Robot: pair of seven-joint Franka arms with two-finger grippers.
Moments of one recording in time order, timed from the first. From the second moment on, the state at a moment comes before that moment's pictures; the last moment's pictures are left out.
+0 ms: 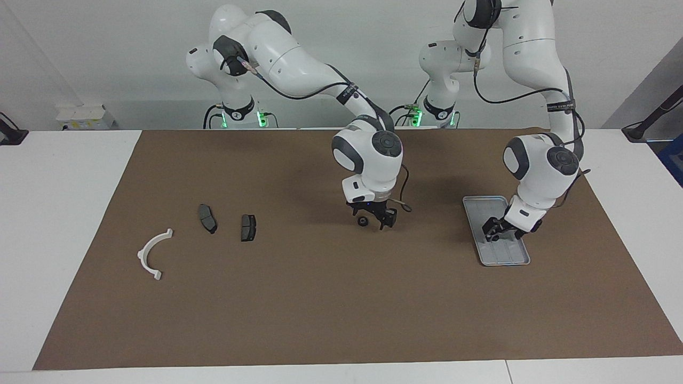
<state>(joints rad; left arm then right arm) 0.00 0.35 0.01 -1.99 -0.01 2.40 0.04 0.56 0.74 0.18 -1.33 -0.18 2.02 1.37</state>
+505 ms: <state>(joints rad) -0.01 0.34 0.01 -2.00 -0.02 2.41 0.04 0.54 0.74 0.18 -1.36 -0.18 2.04 1.37</state>
